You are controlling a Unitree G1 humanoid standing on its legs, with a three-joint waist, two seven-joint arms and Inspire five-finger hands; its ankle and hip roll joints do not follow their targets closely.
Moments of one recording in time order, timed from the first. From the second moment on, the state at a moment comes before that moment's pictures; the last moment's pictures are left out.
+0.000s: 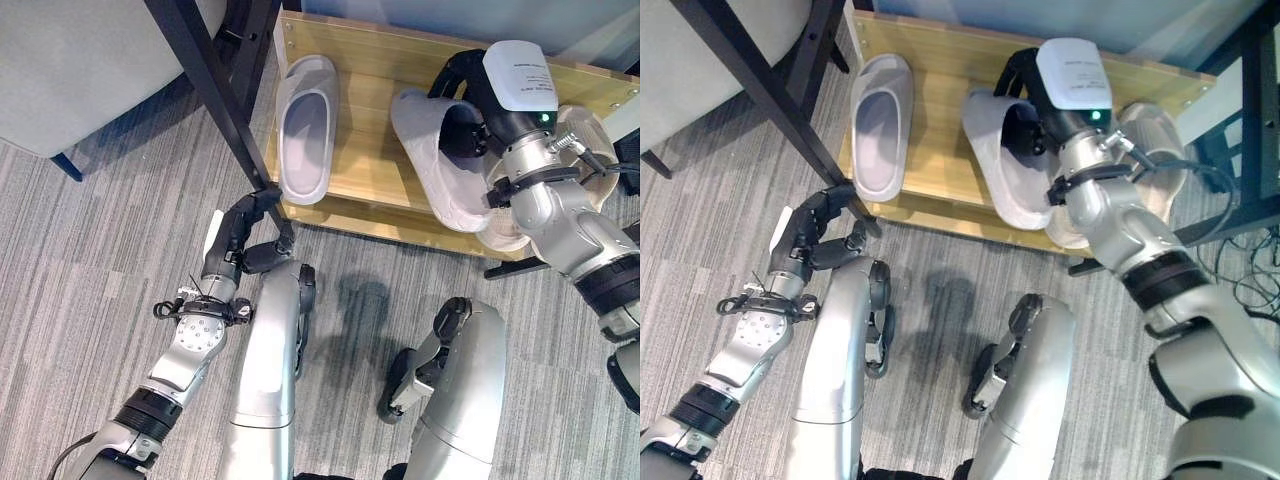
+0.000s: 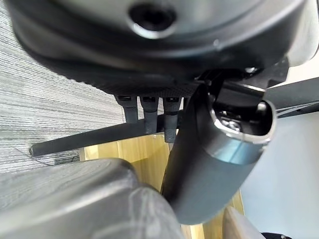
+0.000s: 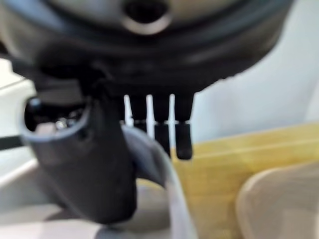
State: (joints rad) left arm -0.34 0.57 -0.38 0.19 -0.38 -0.23 0.28; right arm -1.12 -0.87 0.73 0.58 -0.27 -0.07 -0.44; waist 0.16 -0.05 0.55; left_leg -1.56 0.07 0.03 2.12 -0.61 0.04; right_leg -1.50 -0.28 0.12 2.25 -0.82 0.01
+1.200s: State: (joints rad) left arm -0.40 0.54 -0.49 0.19 -0.43 -0.24 0.30; right arm -1.32 -0.77 0.86 0.80 -0.14 -0.04 -0.49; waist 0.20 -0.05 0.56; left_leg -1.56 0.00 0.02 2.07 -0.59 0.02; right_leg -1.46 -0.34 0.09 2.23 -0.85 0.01
